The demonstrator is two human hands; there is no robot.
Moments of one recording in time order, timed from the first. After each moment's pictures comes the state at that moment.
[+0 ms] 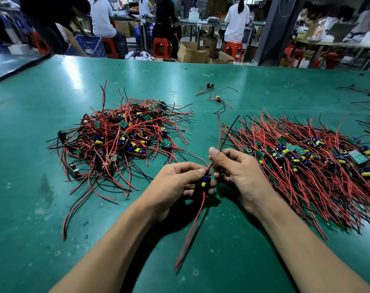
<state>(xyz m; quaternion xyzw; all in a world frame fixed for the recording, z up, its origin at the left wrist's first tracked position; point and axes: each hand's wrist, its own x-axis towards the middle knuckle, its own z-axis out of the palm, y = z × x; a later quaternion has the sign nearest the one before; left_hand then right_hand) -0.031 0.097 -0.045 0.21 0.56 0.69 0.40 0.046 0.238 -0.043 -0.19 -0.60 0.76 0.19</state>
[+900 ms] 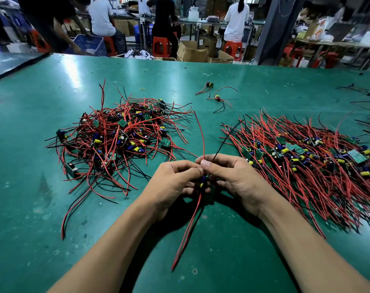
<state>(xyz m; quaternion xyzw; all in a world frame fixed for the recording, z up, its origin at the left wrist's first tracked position) -0.028 0.096 -0.043 0.19 0.57 0.71 0.37 0.052 0.238 -0.043 -0.14 -0.64 0.75 0.09</state>
